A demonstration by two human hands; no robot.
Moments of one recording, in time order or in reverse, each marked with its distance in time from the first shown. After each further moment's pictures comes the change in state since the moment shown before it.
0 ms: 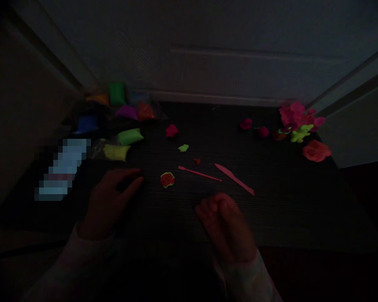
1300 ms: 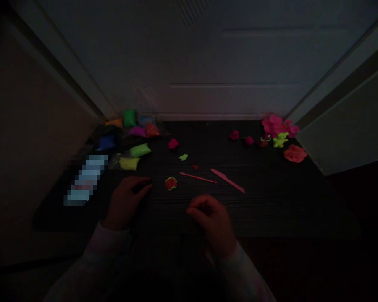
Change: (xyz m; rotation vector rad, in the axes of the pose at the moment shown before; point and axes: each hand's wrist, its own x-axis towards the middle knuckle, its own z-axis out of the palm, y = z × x) left_hand 0.003 -0.004 0.000 -0.013 -0.028 0.050; right_hand -0.006 0.006 0.011 -0.563 0.053 -0.107
